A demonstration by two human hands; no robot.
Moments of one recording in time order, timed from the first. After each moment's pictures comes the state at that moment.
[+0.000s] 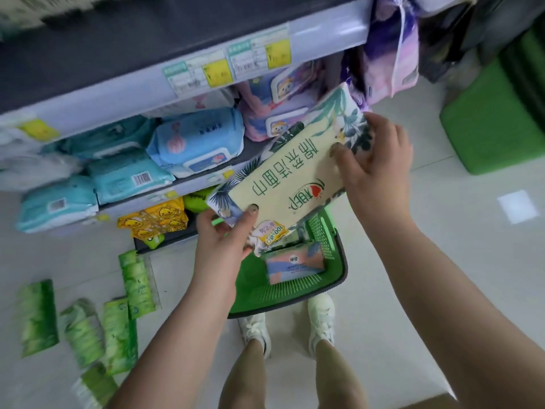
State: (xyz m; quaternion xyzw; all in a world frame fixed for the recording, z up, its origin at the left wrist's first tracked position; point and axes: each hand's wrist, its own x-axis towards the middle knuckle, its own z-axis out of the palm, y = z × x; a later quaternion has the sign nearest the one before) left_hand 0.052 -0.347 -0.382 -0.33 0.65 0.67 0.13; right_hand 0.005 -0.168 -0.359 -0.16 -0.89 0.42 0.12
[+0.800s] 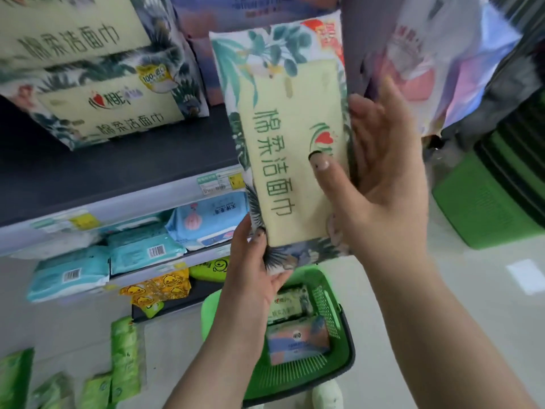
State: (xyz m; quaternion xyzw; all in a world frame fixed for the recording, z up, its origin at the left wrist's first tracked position) left_hand -0.012 -0.313 -0.309 -0.24 0.47 0.84 0.13; right_hand -0.045 -0.196 -0.262 0.05 -0.71 0.67 0.21
